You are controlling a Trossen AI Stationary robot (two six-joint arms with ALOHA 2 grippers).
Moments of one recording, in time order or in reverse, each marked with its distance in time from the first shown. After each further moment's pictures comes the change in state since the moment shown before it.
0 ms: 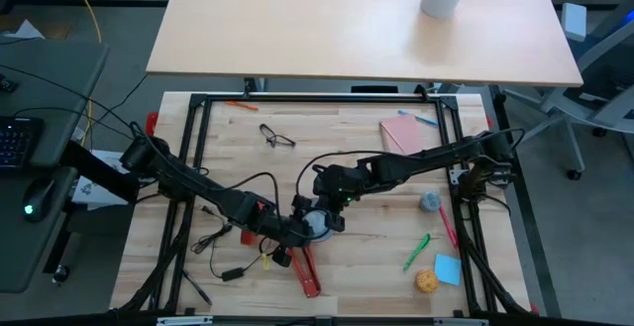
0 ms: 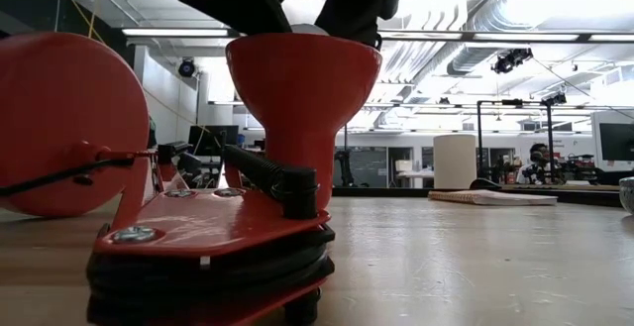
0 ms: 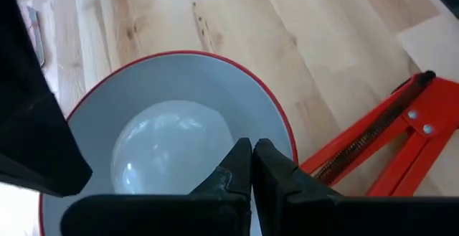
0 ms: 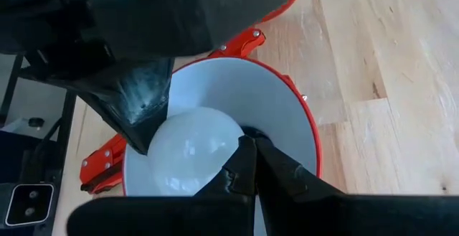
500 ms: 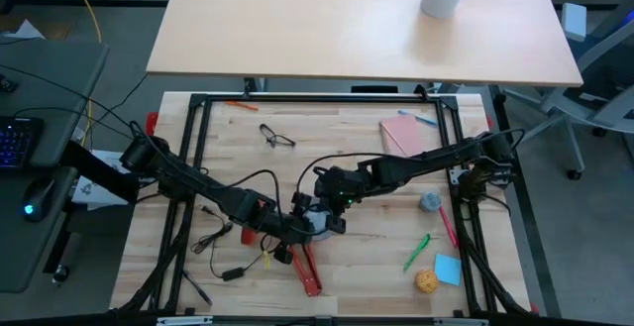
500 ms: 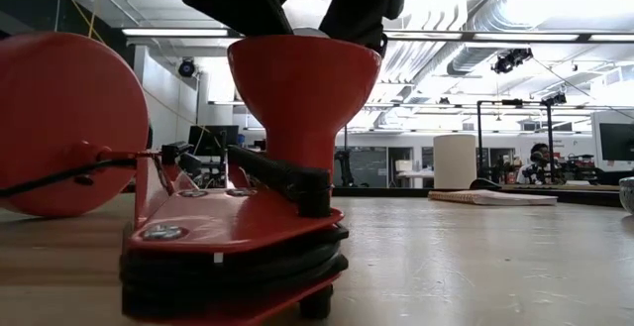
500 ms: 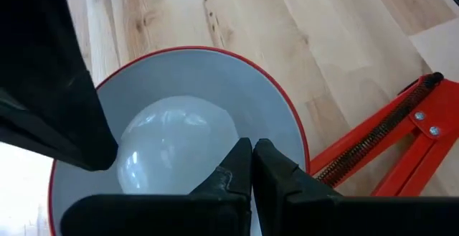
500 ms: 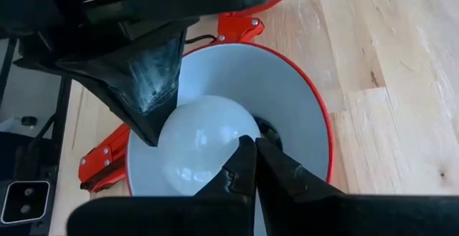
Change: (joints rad) left arm 0.026 -0.002 0.000 -0.008 -0.011 -0.015; right arm 0.028 0.000 0.000 -0.025 0.024 0.027
